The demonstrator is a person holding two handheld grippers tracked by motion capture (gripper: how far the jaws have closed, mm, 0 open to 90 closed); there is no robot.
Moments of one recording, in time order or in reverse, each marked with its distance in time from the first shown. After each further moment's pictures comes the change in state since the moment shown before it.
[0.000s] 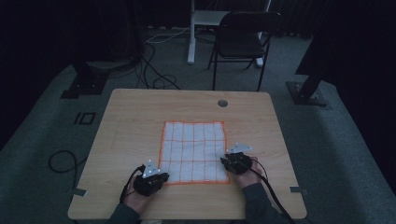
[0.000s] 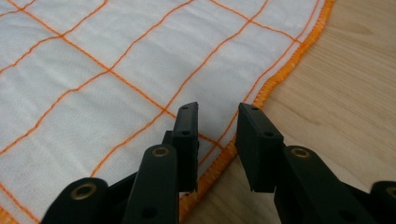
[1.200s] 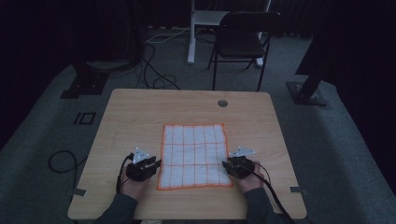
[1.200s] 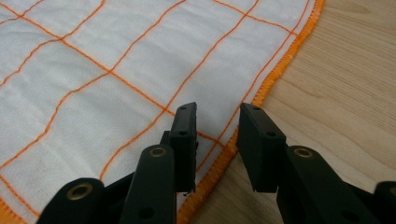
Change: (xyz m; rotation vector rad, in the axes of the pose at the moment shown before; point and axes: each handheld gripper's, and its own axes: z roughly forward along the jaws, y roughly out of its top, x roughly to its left) left arm 0.049 0.015 0.002 -0.105 0.144 -0.150; right arm 0.004 -0.010 -0.010 0.003 0.003 0.031
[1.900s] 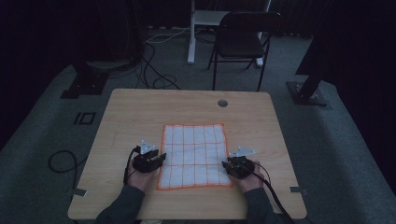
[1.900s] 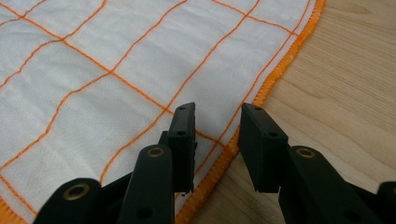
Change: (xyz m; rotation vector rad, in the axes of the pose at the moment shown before) left arm 0.000 0.019 0.030 0.044 0.057 -0.037; right arm 0.001 0.000 0.000 -0.005 0.000 0.001
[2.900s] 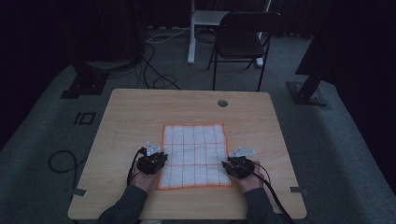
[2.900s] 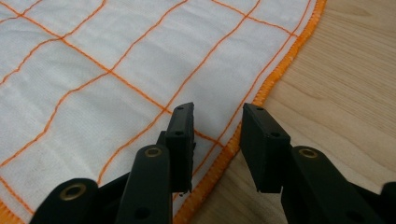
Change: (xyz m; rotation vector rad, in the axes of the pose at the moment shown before) left arm -0.013 -0.001 0.005 0.019 -0.010 0.025; right arm 0.000 0.000 0.000 0.000 -0.003 -0.010
